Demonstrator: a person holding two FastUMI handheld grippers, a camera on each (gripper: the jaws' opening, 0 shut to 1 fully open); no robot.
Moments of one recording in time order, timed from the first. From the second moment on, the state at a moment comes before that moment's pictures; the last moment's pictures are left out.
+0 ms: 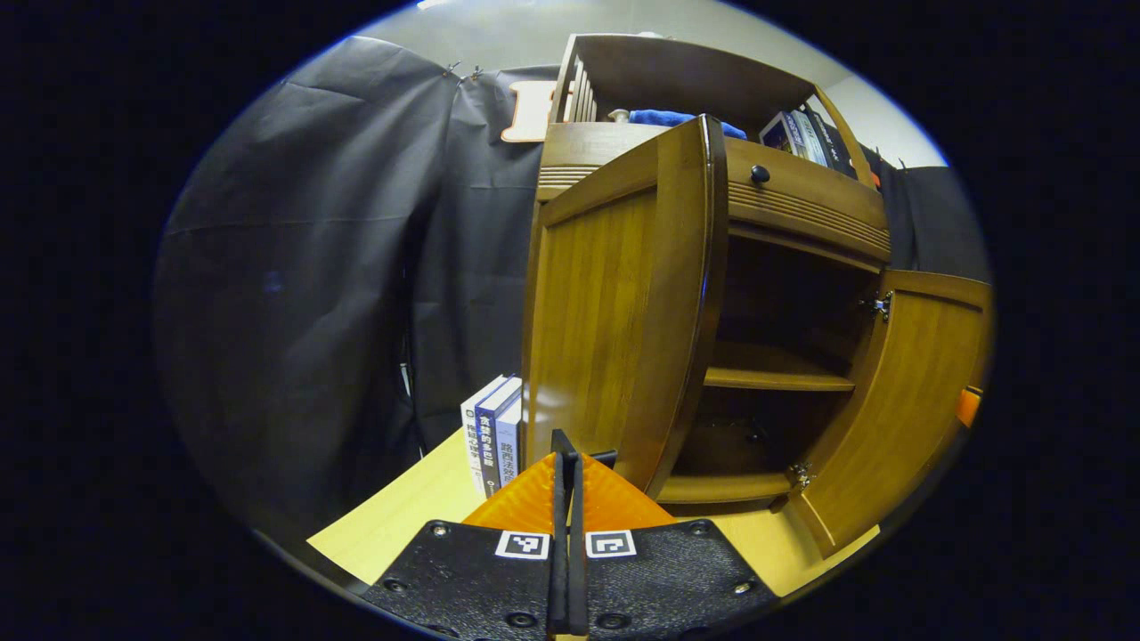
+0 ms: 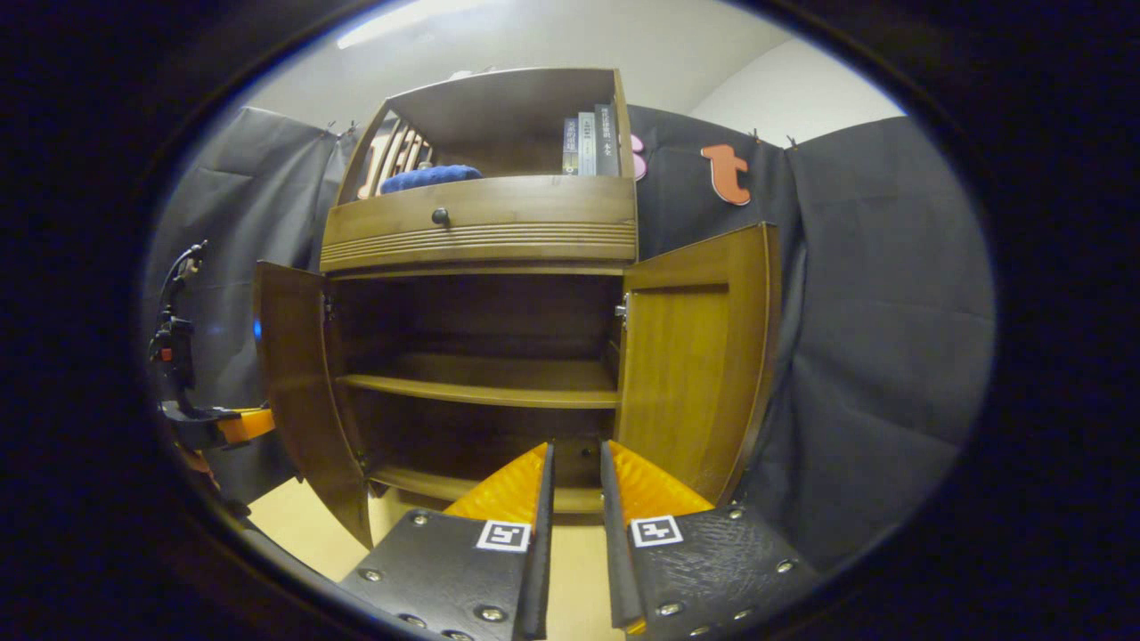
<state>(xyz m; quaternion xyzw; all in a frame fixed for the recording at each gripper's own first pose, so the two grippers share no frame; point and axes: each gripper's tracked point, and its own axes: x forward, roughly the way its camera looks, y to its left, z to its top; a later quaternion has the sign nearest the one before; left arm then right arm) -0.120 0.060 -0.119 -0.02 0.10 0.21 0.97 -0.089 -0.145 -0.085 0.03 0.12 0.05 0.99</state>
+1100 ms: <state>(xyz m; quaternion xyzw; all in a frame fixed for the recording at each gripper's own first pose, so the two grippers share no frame) -0.164 0.155 -0.108 -0.01 0.08 0.19 0.98 -0.072 -0.112 -0.094 0.06 0.12 0.09 0.99</state>
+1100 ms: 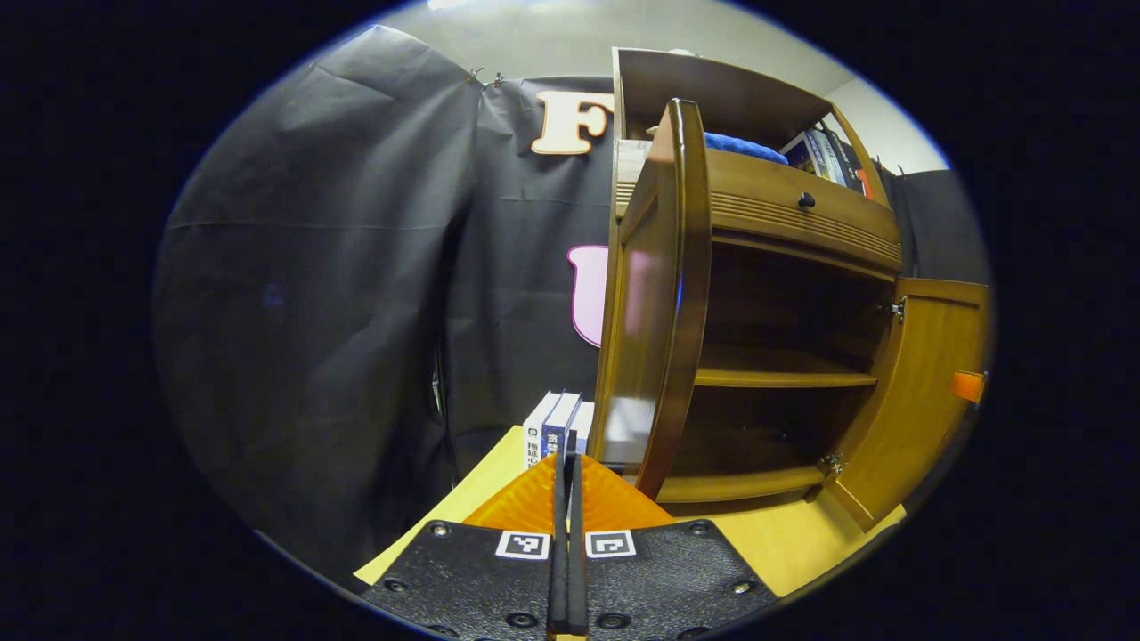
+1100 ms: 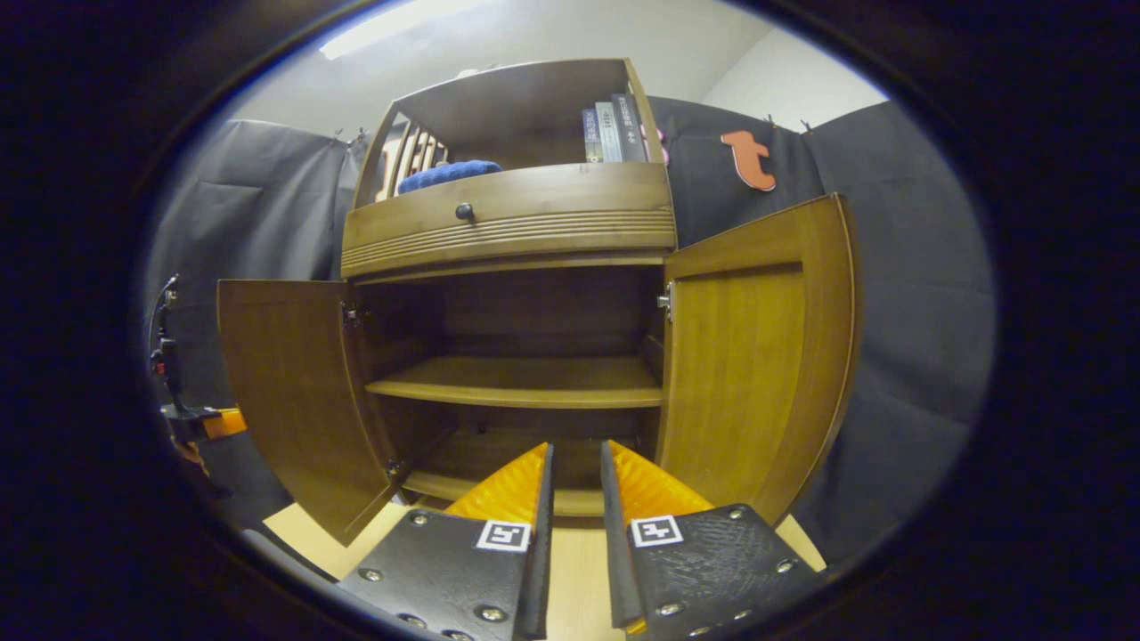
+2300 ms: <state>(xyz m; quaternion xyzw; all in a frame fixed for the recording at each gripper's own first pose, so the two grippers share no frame) -0.204 0.175 -0.061 -0.05 0.02 0.22 0.97 -0.067 -0.096 -0.101 0.06 0.13 0.11 0.98</state>
